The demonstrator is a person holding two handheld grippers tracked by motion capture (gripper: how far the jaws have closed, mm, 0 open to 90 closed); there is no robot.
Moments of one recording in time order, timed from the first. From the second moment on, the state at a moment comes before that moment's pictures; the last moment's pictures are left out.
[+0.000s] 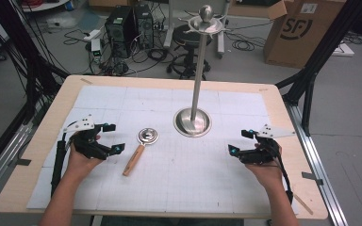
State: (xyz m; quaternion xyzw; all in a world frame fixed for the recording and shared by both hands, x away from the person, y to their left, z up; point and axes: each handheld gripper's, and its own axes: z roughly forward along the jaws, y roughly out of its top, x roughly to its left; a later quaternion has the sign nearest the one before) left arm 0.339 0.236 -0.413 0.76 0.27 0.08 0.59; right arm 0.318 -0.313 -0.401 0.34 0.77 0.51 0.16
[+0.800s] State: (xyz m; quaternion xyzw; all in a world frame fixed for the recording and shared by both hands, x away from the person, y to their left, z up) left arm 0.329 0.226 -0.404 0.76 0.29 0.07 0.58; right arm 0.324 -0.309 -0.405 0.35 0.78 0.49 0.16
